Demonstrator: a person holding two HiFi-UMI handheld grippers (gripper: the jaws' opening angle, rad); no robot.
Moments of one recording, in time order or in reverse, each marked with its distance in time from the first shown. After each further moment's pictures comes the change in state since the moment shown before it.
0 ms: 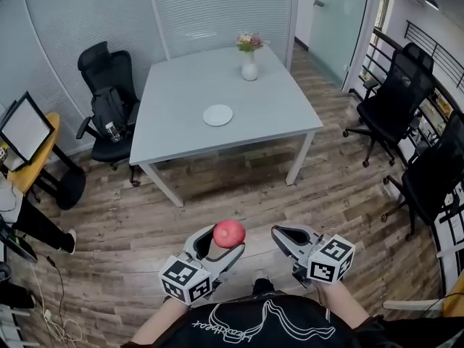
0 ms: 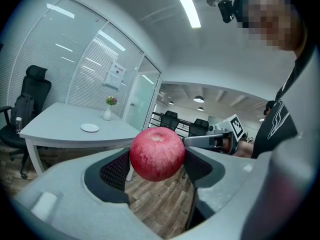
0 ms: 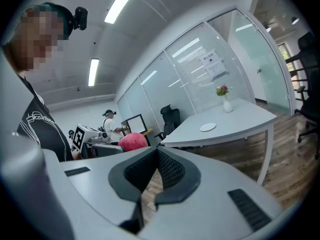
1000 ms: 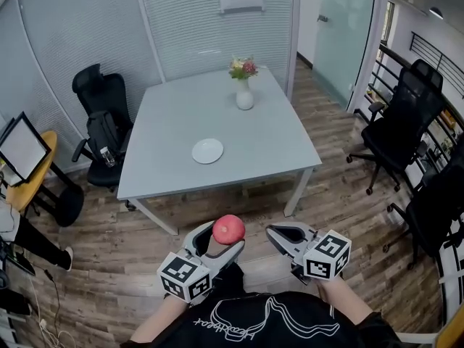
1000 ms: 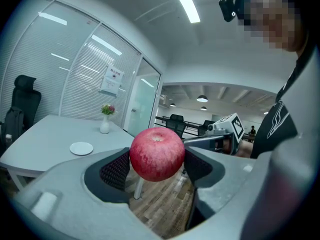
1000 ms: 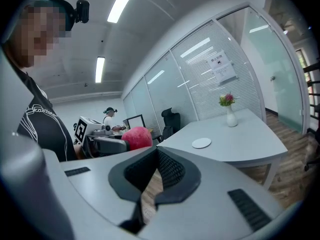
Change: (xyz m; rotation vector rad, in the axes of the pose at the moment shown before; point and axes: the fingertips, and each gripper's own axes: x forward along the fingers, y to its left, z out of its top) left arm 0.159 0.062 0.084 0.071 -0.041 0.040; right arm 0.046 -0.151 0.090 -0.111 0.014 0.080
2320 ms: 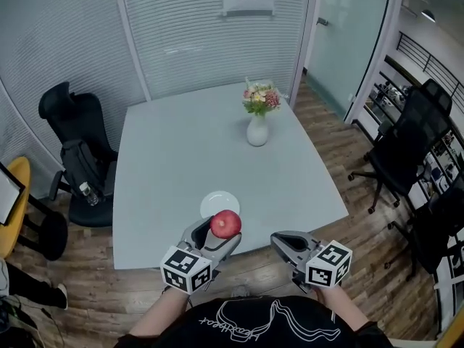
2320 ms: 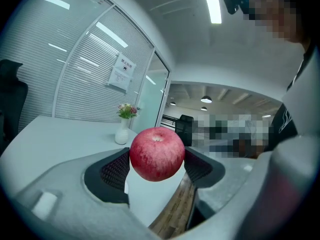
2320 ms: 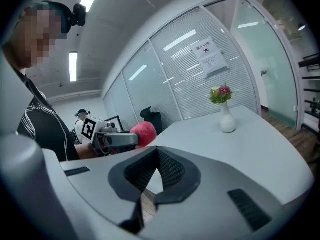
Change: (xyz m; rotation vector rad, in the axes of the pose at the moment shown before) left arm 0.147 0.319 0.080 -0.027 0.036 -0.056; right arm 0.233 -0.188 0.086 0.091 0.036 -0.154
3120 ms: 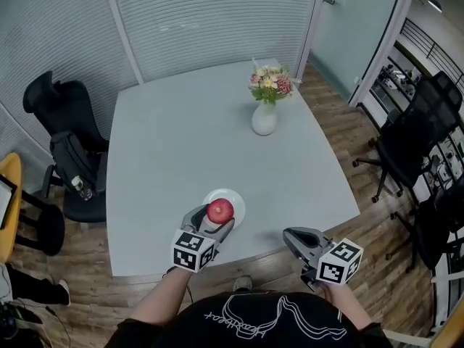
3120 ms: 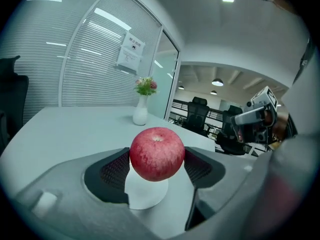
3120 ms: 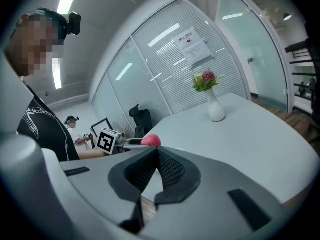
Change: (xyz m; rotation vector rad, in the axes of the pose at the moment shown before) left arm 0.071 0.122 -0.080 0.017 0.184 0.094; right arm 0.039 -0.068 -0.020 0.134 0.035 -0.067
